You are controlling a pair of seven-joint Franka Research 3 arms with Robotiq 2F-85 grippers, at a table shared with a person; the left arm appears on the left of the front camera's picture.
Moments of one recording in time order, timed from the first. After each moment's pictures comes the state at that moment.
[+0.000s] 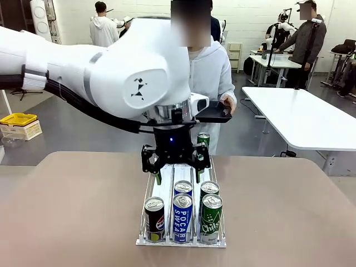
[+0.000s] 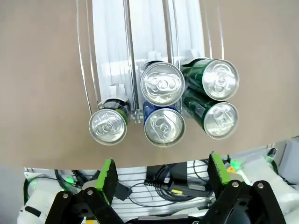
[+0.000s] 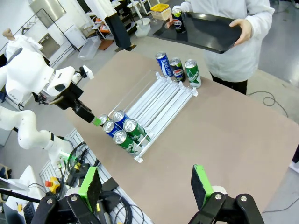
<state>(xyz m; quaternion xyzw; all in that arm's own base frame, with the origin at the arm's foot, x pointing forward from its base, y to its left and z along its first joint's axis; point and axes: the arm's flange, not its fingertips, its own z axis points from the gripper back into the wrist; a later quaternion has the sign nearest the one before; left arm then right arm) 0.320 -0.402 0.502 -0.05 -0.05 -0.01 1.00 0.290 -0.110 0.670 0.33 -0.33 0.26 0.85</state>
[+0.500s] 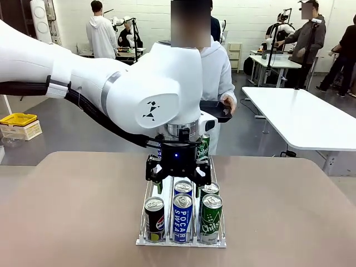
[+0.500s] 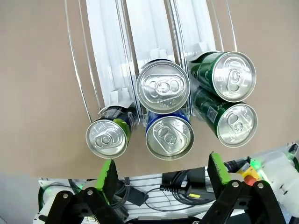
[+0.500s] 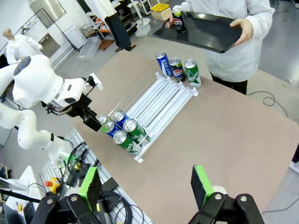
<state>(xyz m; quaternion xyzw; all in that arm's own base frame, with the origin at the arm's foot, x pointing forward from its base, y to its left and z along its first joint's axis) 0.320 -0.417 0.471 -0.01 -0.05 -0.06 1.00 0.290 -0.110 0.670 0.33 -0.33 0.26 0.85</state>
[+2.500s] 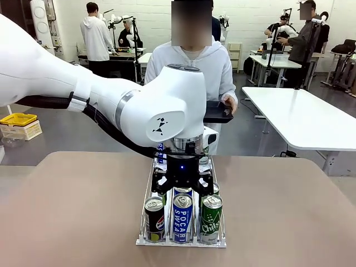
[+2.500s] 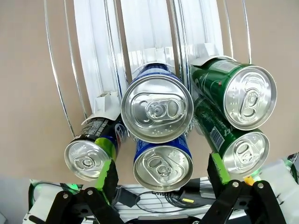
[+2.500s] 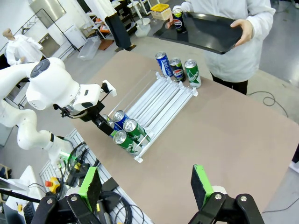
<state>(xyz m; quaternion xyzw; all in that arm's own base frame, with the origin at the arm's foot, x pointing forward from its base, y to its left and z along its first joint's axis) 0.338 -0.426 0.430 -0.01 -0.02 -0.03 1.00 0.290 -0.110 0.670 0.33 -0.33 0.26 0.85</state>
